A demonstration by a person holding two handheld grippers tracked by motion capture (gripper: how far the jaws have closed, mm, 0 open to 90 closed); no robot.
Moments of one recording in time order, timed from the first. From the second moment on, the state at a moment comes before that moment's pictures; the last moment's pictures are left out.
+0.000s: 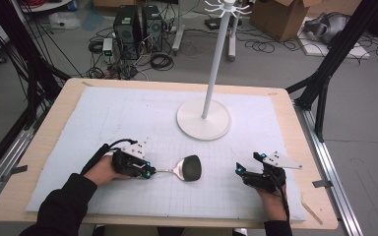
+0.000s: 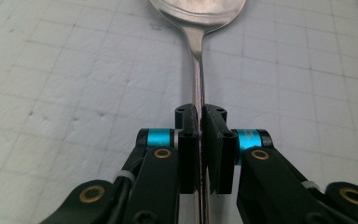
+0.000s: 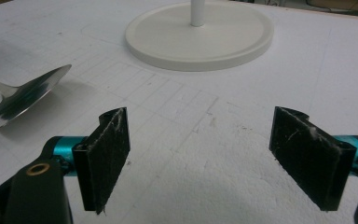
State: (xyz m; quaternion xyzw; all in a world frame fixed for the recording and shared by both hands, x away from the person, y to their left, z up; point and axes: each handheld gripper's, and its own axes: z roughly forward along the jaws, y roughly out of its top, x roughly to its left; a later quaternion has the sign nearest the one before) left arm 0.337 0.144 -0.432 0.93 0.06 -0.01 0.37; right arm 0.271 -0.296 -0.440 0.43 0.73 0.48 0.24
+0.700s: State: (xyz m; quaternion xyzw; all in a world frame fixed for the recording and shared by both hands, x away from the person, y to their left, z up) left arm 0.333 0.132 -0.428 0.91 0.08 -0.02 0.41; right arm 0.271 -0.293 -0.441 0.42 0.73 0.48 0.24
